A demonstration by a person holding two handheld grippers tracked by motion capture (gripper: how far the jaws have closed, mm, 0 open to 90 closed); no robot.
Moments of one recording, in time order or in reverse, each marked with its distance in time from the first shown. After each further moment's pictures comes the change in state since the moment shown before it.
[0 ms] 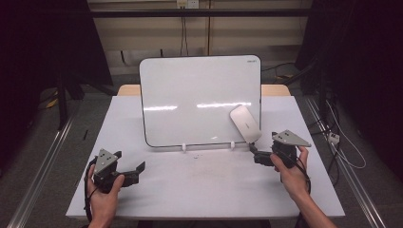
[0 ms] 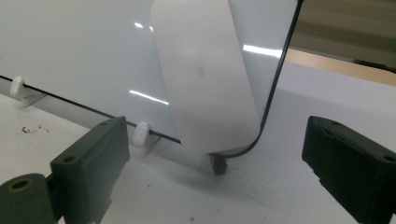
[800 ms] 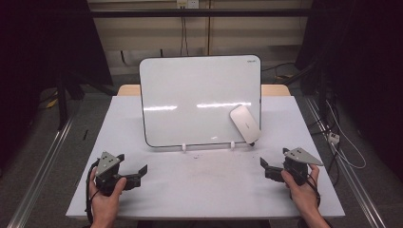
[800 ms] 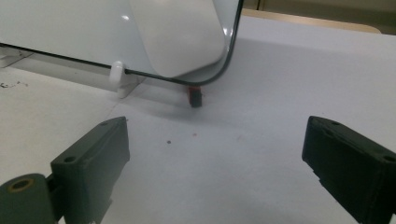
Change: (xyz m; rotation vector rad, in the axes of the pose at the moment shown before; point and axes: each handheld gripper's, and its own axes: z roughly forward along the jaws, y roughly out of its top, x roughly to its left) left arm -0.008 -0.003 -0.001 0.015 -0.026 -0.008; right arm -0.014 -0.052 -0.023 0.029 -0.042 0.061
